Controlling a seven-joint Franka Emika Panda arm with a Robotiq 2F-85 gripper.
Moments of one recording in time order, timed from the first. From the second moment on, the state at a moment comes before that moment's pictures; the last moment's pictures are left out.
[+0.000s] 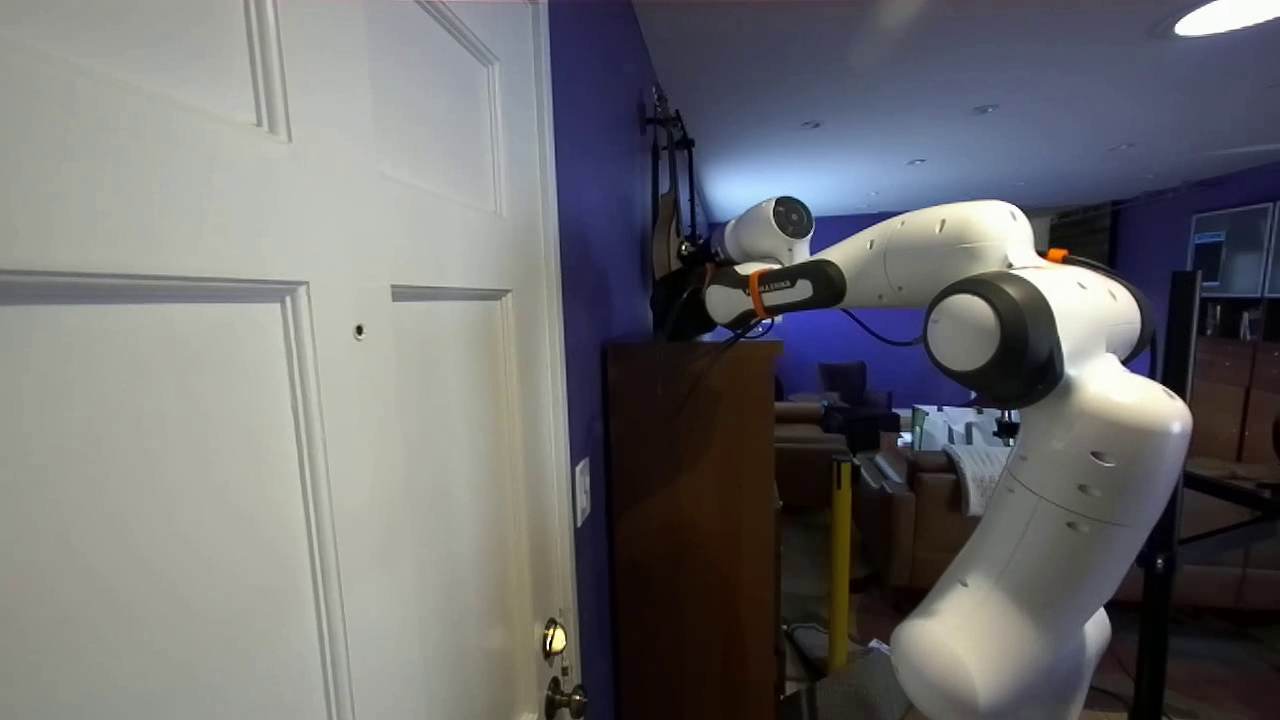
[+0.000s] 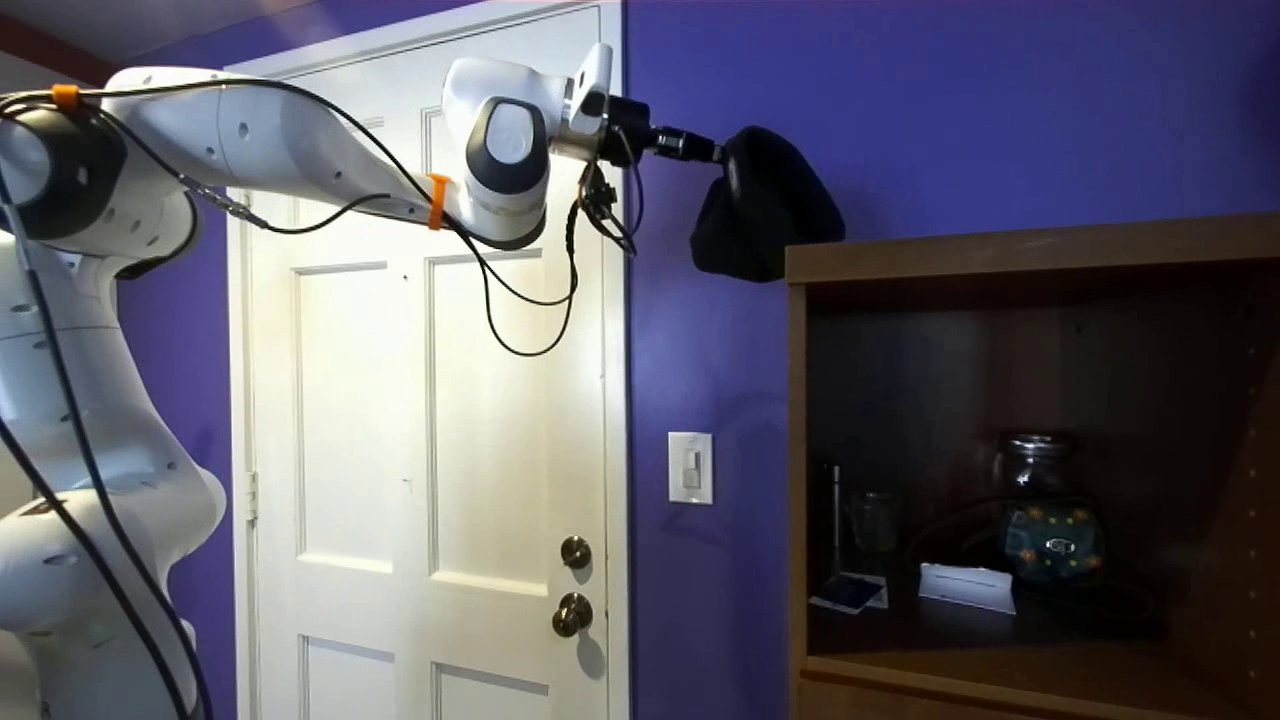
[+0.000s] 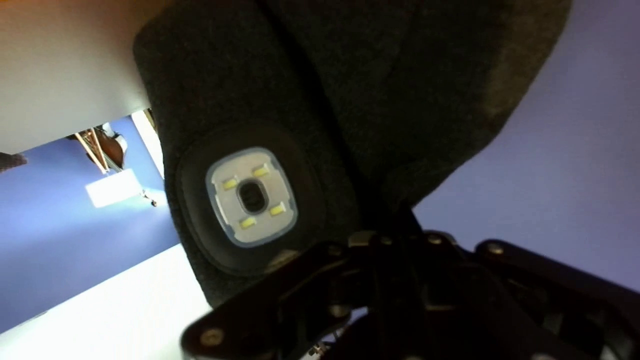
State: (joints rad) arm -0.70 -0.30 -0.05 -1.92 -0.26 3.07 0.65
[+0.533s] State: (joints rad) arm -0.74 -0.27 -0.05 -1.90 -0.26 3.09 0.67
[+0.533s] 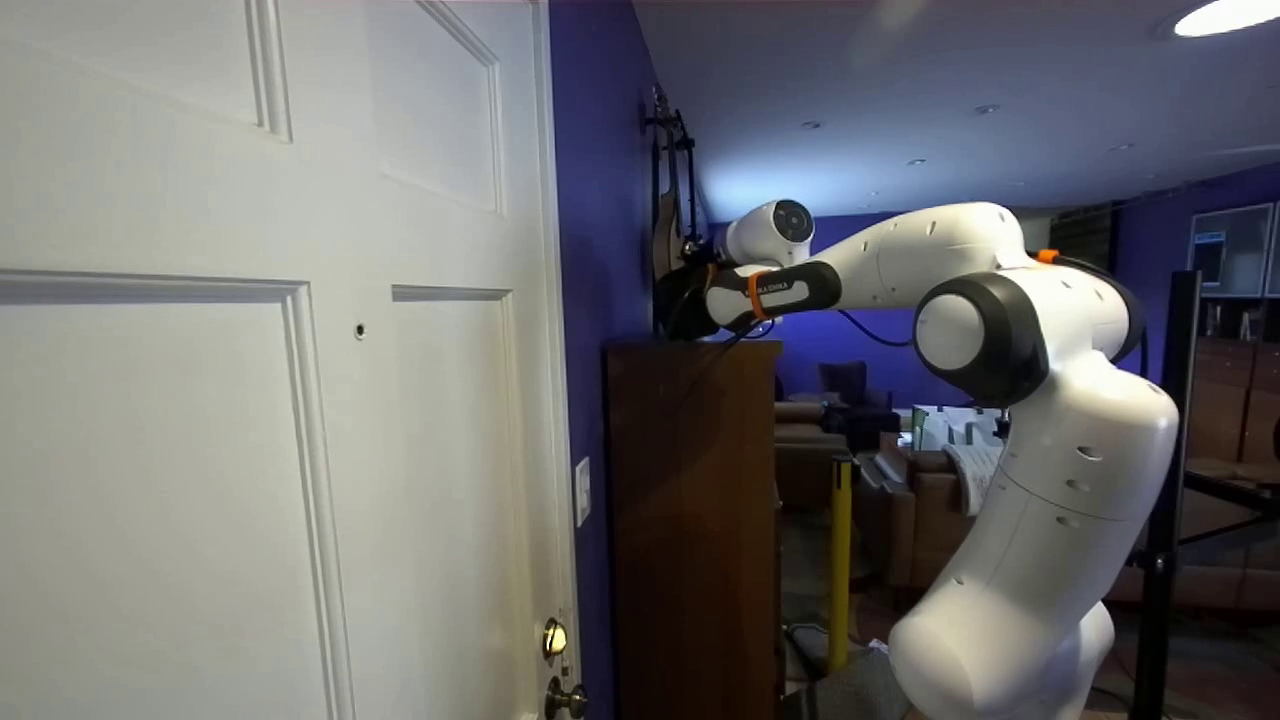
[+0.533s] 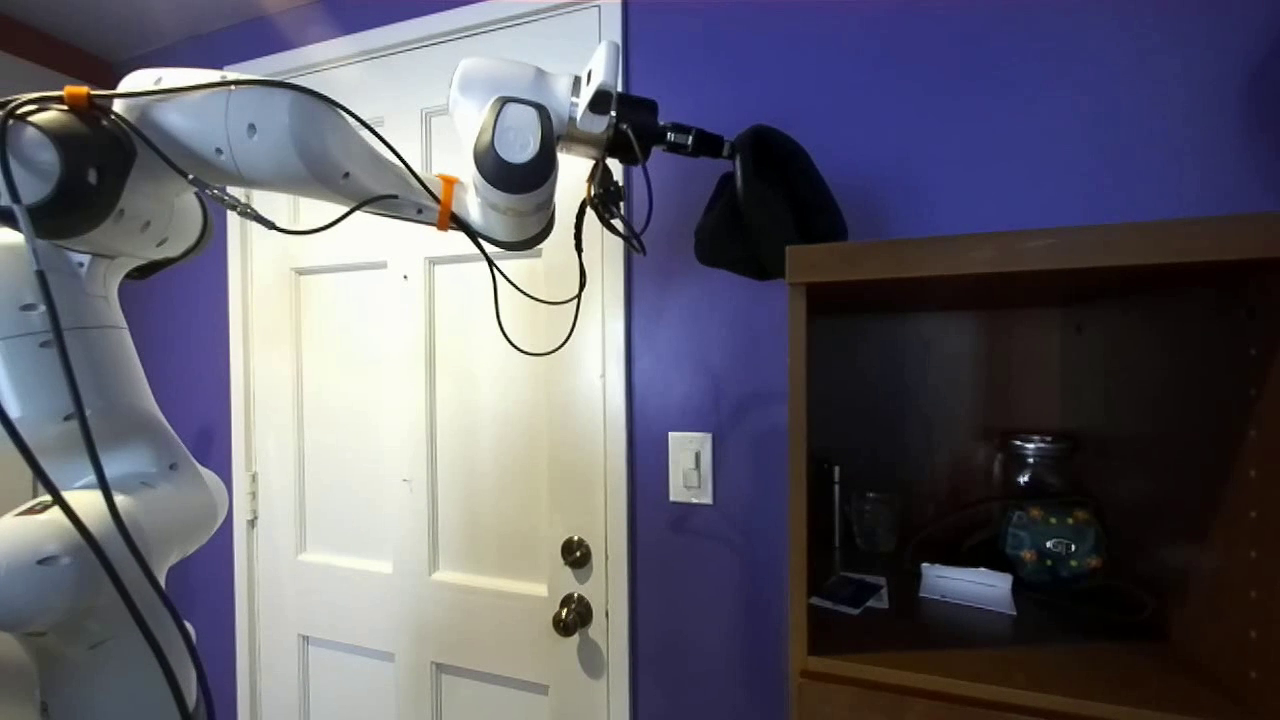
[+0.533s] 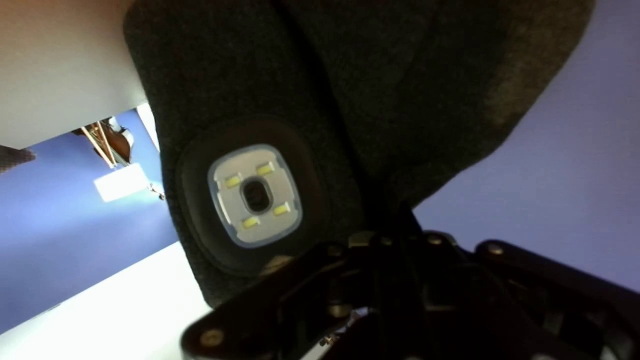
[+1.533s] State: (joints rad) arm -0.68 -0.02 -0.27 -1.72 -0.15 3.30 0.67
